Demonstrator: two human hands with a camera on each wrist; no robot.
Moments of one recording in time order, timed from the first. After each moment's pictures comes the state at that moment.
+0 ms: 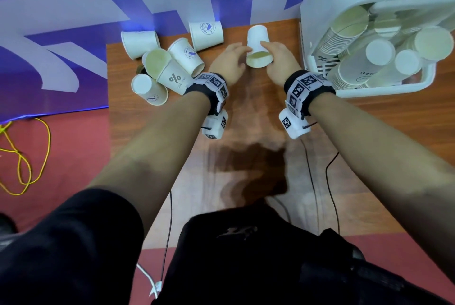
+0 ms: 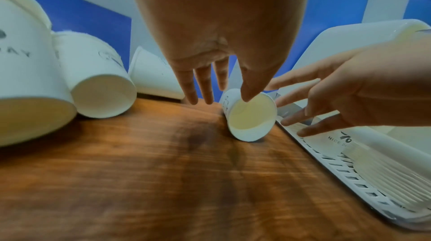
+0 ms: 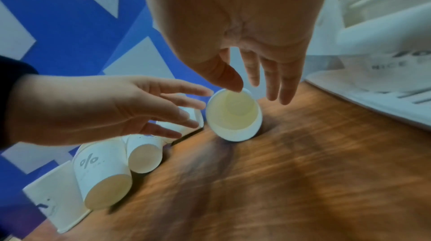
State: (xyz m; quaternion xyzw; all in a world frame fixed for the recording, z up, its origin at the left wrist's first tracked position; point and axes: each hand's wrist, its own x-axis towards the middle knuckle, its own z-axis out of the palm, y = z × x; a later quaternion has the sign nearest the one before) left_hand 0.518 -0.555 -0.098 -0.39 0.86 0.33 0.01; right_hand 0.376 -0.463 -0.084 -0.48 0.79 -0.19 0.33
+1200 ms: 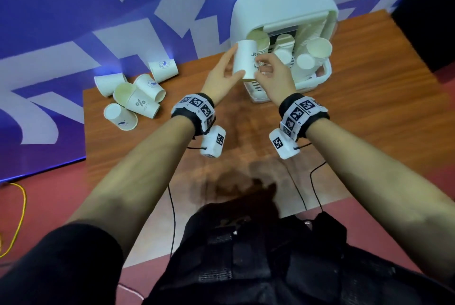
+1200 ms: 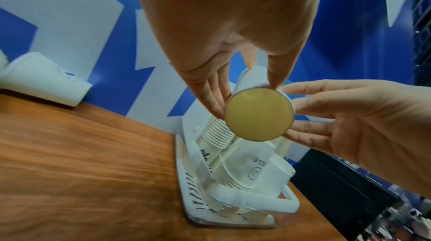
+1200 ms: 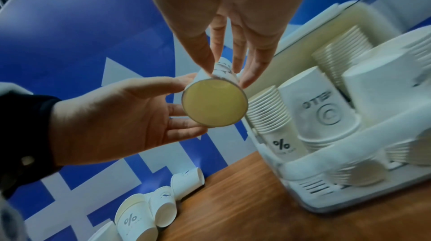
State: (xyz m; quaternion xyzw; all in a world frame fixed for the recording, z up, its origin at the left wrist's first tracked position) left_hand 0.469 -0.425 0.004 -0.29 0.76 0.56 -0.16; right_hand 0.351 -0.311 0.020 -0.34 0.76 -0.49 0.25
